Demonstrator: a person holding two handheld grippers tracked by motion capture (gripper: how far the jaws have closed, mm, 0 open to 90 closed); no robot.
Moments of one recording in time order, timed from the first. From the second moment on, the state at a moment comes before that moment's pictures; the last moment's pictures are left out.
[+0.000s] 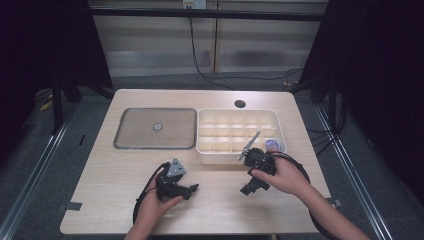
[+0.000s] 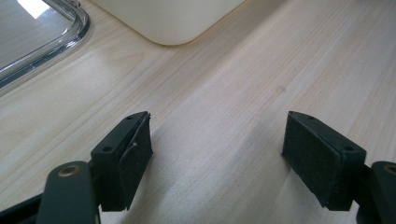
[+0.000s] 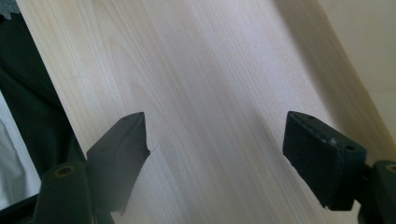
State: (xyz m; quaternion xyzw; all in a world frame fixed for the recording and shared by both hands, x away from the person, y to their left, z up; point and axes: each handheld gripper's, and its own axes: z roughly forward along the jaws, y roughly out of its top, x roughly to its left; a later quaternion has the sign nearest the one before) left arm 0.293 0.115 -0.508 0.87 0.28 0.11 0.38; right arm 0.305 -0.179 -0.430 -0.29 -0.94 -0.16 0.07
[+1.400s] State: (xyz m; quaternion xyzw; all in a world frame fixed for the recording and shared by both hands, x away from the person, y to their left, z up) left arm 0.293 0.115 -0.508 0.87 0.28 0.11 0.38; right arm 0.273 -0.187 -0.493 -0.26 -0.91 -0.32 -0.01
